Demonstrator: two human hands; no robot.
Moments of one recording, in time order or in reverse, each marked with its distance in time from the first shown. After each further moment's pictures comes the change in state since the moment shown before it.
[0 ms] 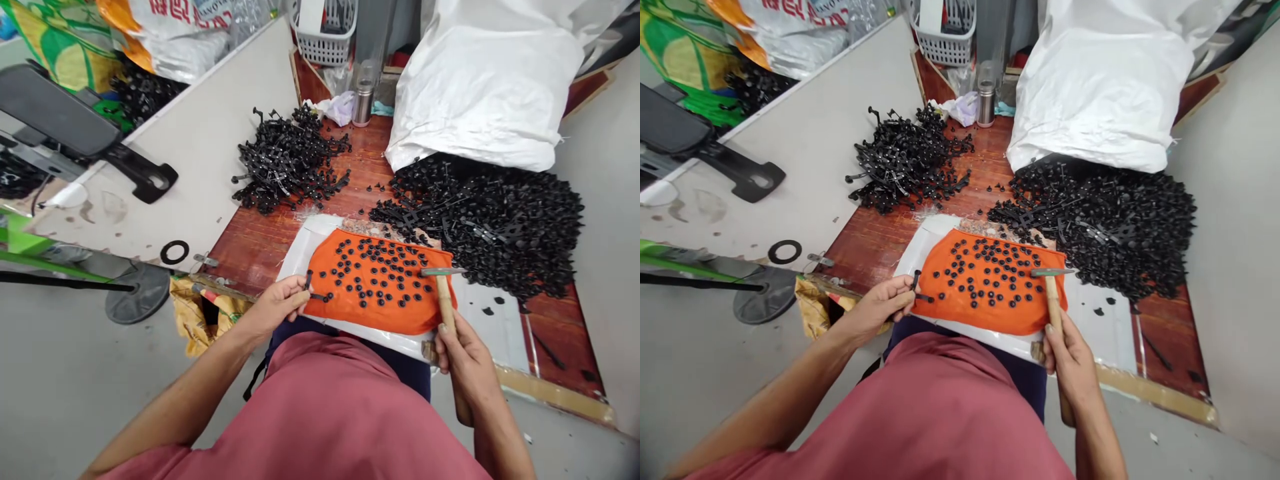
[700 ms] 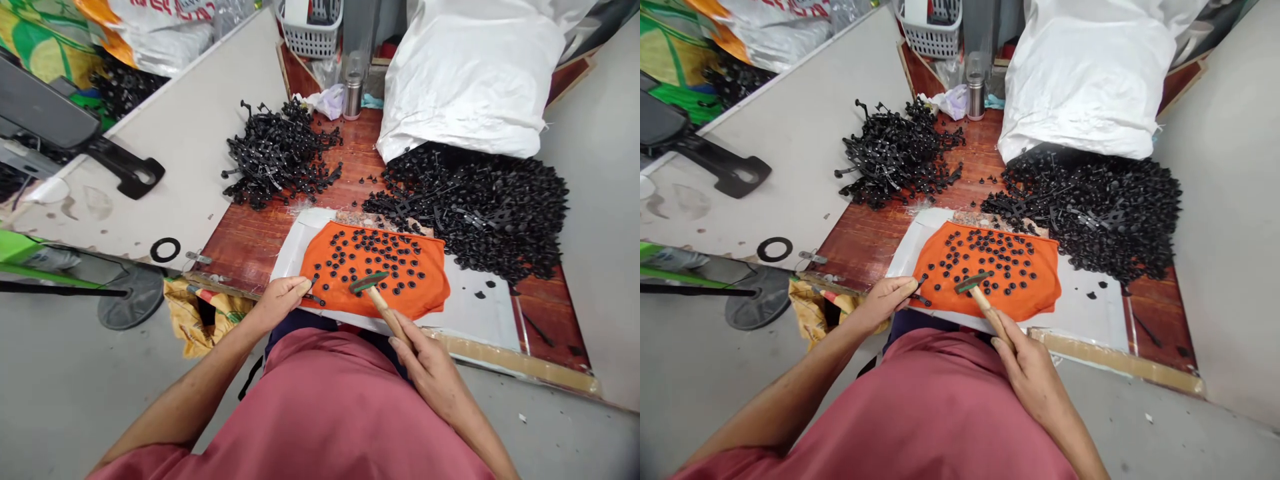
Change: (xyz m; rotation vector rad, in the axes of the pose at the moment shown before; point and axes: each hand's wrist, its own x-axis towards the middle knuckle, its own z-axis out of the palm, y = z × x) left_hand 0.012 -0.021 0.003 0.313 -0.014 0.086; right_hand -0.044 -0.023 0.036 -0.577 -0.354 -0.308
